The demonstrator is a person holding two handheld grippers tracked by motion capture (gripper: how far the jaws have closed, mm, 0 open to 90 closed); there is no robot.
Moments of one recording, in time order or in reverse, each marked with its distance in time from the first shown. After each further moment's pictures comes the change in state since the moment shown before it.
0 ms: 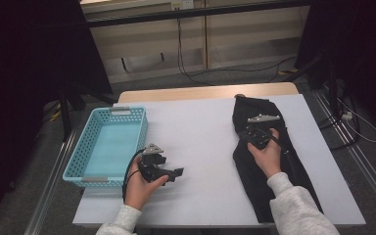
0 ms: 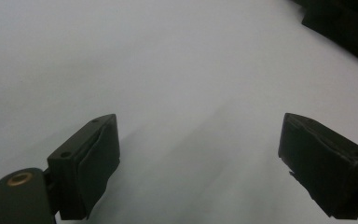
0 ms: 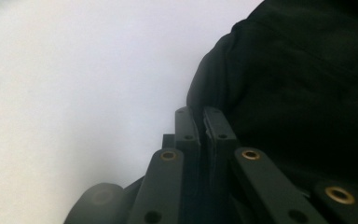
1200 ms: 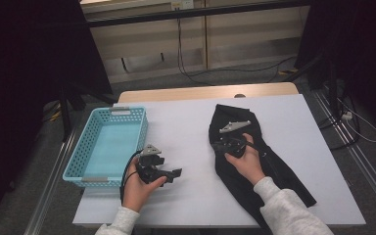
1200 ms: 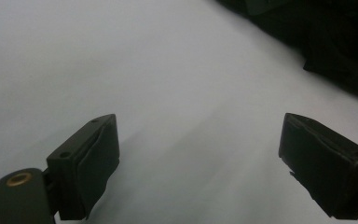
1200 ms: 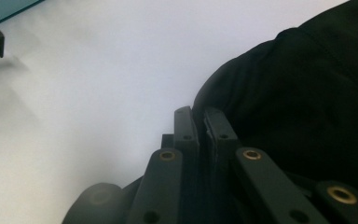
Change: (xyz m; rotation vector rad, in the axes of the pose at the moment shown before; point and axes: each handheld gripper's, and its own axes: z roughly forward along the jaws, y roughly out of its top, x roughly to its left) left arm 0.001 -0.003 -0.008 -0.005 0.003 -0.004; right arm 0.072 0.005 0.020 0.055 0.230 -0.180
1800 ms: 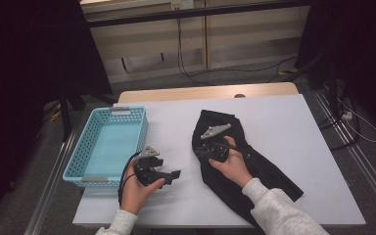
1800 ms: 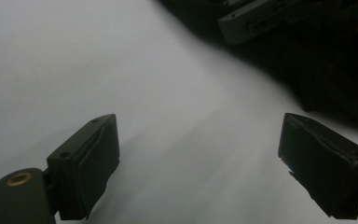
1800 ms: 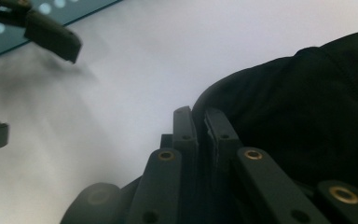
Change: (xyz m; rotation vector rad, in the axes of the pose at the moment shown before) left arm -0.002 -0.004 -0.004 -0.012 -0.009 -0.007; right arm 0.044 0.016 0.021 0.006 0.133 -0.119
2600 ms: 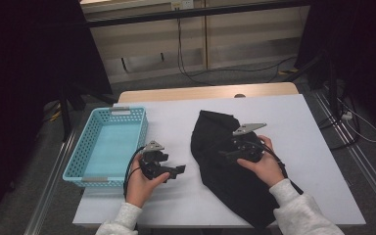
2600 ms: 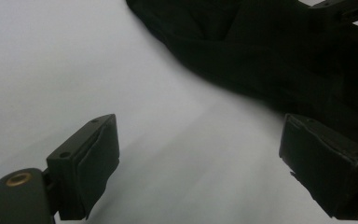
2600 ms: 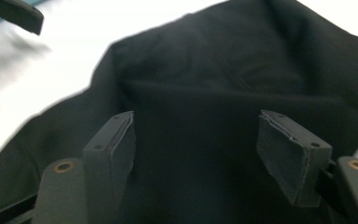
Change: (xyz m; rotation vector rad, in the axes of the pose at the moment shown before) left arm 0.000 0.018 0.015 -0.004 -0.034 0.015; right arm -0.035 -0.033 -0.079 -0.001 -0.166 0.077
